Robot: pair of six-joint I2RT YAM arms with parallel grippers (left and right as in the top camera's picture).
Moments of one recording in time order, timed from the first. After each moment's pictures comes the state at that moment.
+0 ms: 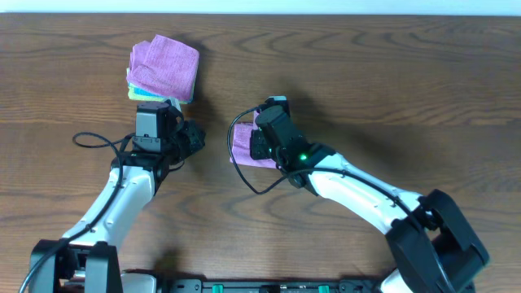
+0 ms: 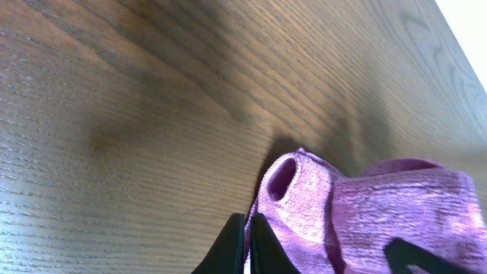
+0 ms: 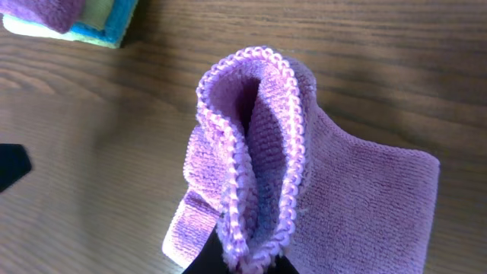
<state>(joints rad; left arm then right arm) -0.10 1.45 0.73 -0.14 0.36 -0.67 0.71 1.72 1.00 -0.10 0.11 0.59</state>
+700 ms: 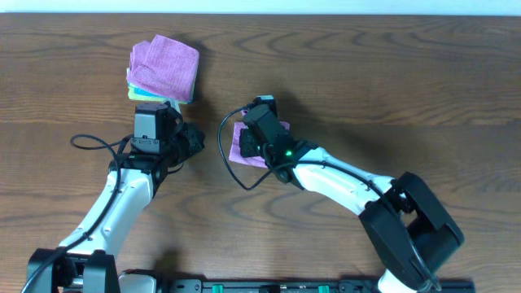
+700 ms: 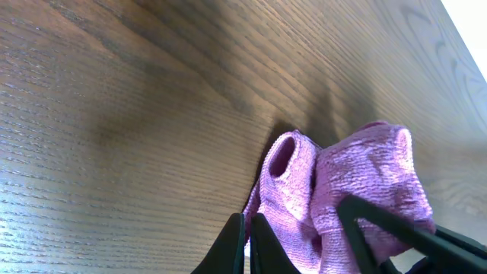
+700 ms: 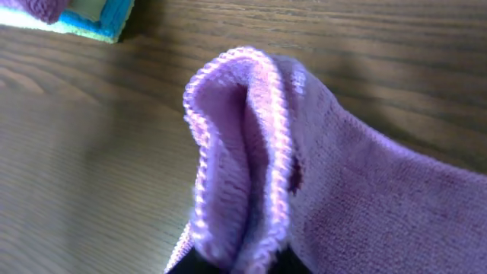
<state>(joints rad) -0.10 1.42 0.73 -0.19 0.36 -0.66 0.73 1.85 1.07 -0.04 0.11 0.60</state>
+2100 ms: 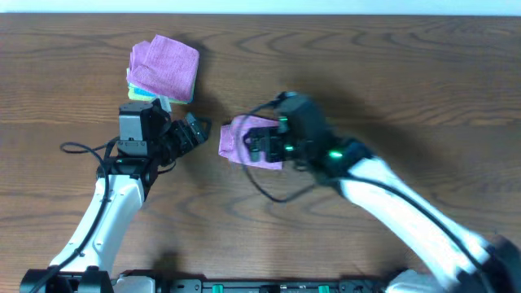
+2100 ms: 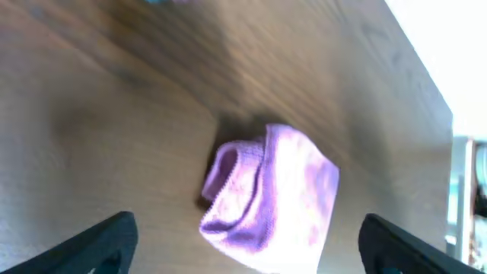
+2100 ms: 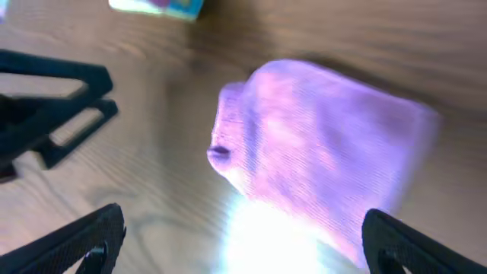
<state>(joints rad) -0.04 1.35 0.73 -0.21 0.46 -0.67 0.63 1.46 1.08 -0.45 -0.14 0.56</state>
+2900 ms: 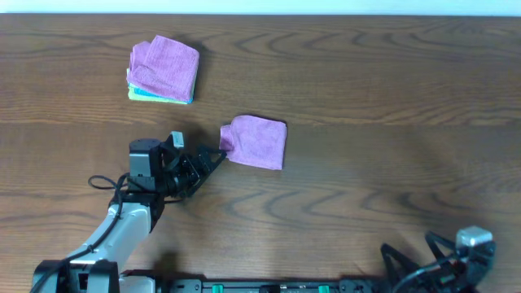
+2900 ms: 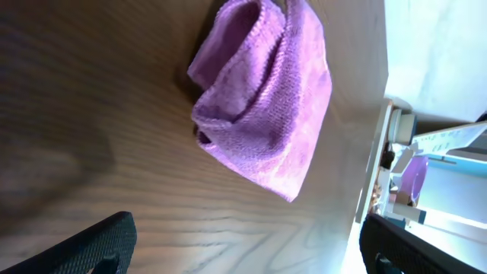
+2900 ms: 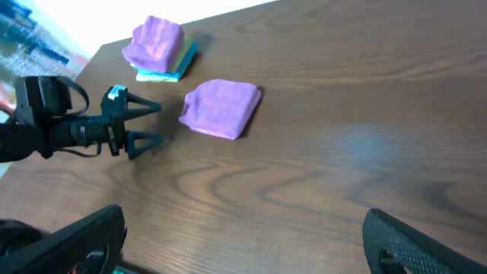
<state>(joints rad) -0.06 1.34 0.40 0.14 0.72 -0.89 0.56 0.17 1.03 -1.32 0.08 0.52</state>
